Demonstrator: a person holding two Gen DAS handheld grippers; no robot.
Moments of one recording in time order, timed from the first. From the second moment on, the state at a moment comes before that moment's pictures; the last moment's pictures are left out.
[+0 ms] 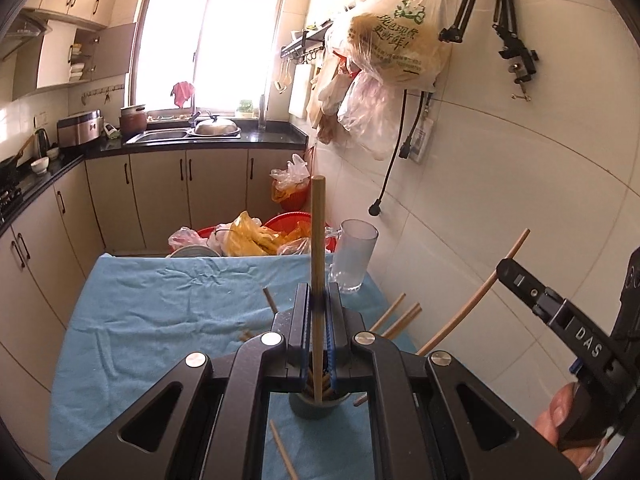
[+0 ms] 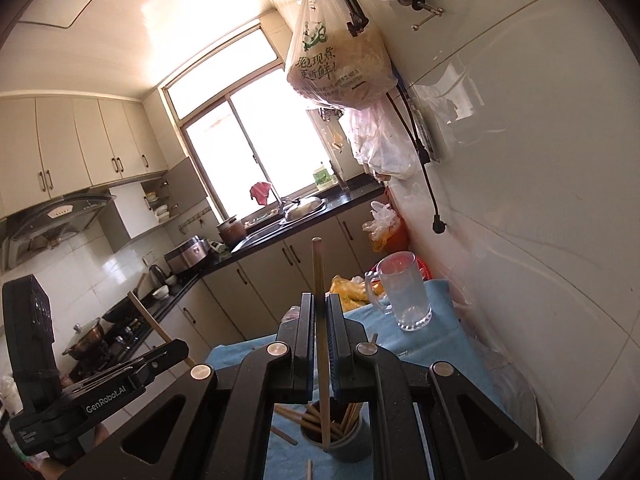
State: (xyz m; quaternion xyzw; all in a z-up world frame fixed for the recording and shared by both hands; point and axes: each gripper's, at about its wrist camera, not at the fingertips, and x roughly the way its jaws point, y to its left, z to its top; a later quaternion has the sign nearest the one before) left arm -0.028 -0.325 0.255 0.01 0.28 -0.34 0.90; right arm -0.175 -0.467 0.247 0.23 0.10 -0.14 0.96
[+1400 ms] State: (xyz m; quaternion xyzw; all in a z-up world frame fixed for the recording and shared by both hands) left arm -0.037 -0.277 0.206 -0.03 0.26 -0.28 0.92; right arm -0.175 -0.454 0.190 0.21 0.16 -0.18 0.95
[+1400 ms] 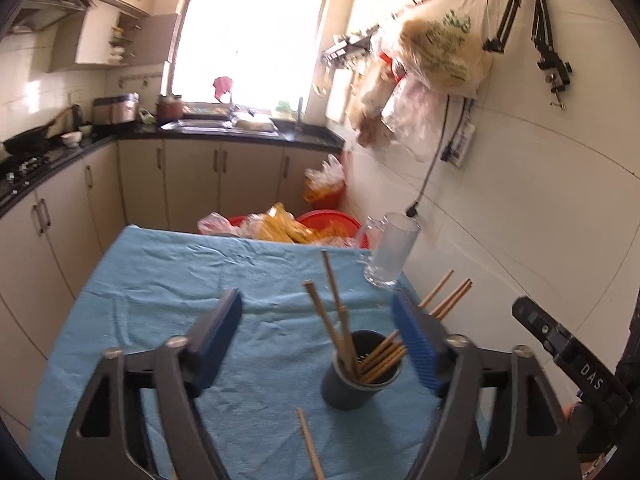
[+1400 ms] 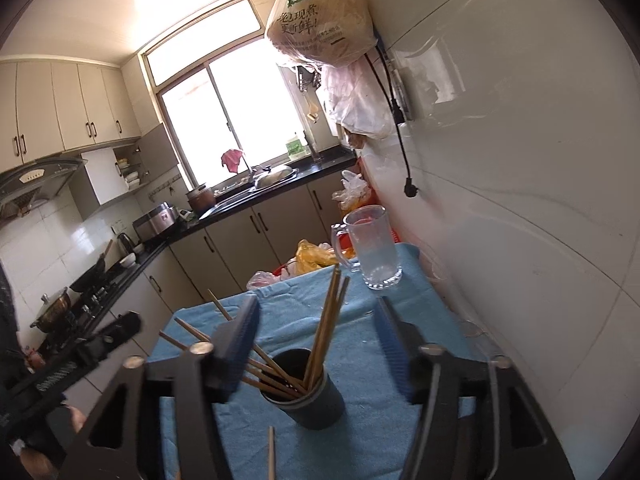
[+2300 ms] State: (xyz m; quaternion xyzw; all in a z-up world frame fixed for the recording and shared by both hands) left arm -0.094 -0.156 0.096 0.04 0.30 -0.16 0.94; right arm -0.195 -0.375 0.107 0.13 0.27 -0.21 0.93
